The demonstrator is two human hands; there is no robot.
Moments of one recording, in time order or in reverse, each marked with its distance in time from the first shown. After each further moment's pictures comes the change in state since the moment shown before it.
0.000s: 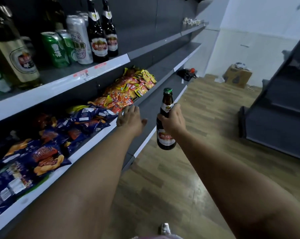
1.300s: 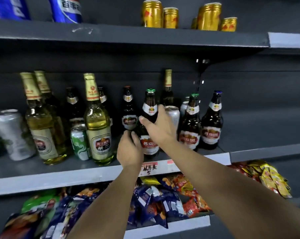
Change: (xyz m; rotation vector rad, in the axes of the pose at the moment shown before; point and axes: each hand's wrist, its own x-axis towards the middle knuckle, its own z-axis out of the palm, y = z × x) left_hand 0.167 -0.165 -0.121 -0.394 1.256 -0.956; right_hand 0.207 -0.308 0.135 0.385 -0.573 -0.893
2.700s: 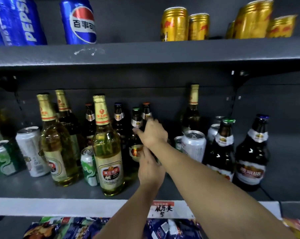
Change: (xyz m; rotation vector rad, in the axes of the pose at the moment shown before) left_hand 0.041 0.004 0.041 0.173 -0.319 -0.013; right_hand 0.112 -0.014 0.080 -0.311 -0.203 -0.122
